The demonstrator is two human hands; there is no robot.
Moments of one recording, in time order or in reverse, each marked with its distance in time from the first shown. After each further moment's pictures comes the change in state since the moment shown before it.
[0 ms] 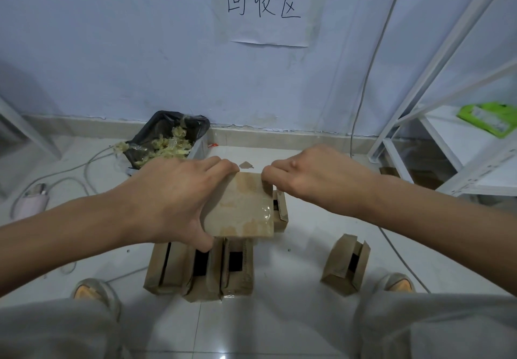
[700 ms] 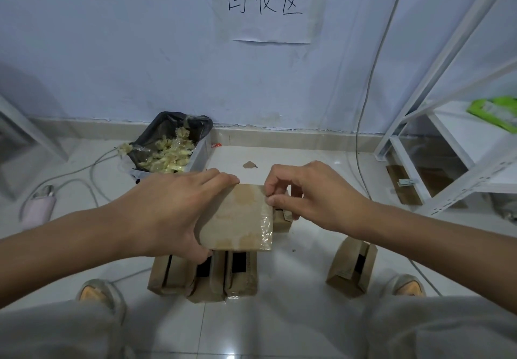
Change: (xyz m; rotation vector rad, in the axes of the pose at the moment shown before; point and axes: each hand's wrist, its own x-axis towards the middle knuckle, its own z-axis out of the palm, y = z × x) left_hand -0.005 -0.003 0.026 -0.080 -0.027 0.052; right_hand -0.011 -0.022 0.034 0.910 0.095 0.398
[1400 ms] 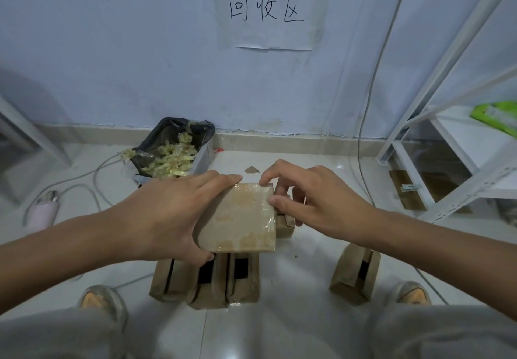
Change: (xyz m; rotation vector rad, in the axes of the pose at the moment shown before) left_hand -0.001 -0.007 0.002 -0.103 0.072 0.026; right_hand -0.002 -0.006 -0.004 0.025 0.030 -0.069
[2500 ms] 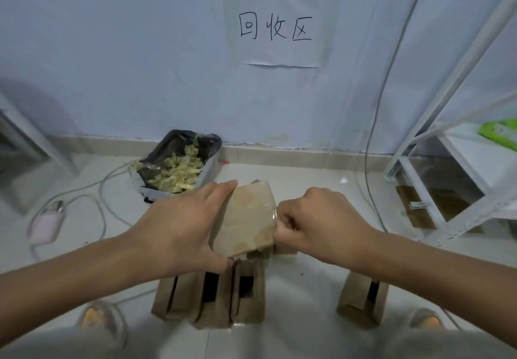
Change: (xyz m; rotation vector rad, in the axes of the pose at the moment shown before) left_hand 0.008 0.001 0.007 0.000 0.037 -0.219; right_hand 0.020 -0.012 0.011 -0.441 -0.062 0.178
